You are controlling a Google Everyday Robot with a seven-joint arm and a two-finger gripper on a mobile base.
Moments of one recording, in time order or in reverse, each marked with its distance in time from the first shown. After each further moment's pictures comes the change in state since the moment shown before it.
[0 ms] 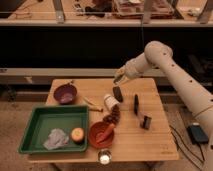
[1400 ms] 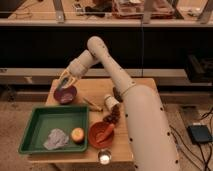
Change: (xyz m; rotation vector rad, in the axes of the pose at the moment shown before) arm -0.197 -0.041 0.205 -0.329 -0.518 -0.294
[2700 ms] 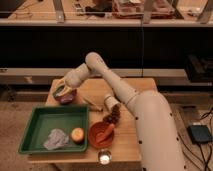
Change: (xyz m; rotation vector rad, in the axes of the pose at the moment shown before) arm 0.024 0.006 0.050 0.189 -0.020 0.101
